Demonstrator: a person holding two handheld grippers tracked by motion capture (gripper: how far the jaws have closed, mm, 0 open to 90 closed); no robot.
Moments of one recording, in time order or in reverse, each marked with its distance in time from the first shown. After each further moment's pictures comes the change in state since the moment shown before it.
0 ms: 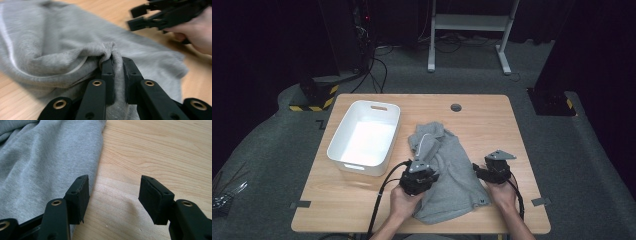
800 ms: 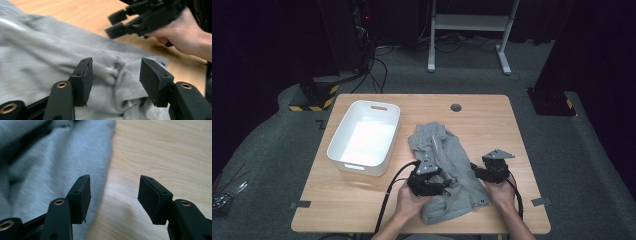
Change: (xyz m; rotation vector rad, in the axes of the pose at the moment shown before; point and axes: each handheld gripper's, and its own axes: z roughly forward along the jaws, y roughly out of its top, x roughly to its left) left arm 0.004 0.002 -0.005 -0.056 -0.007 0.021; right arm 0.006 0.008 -0.003 -0.009 0.043 -0.012
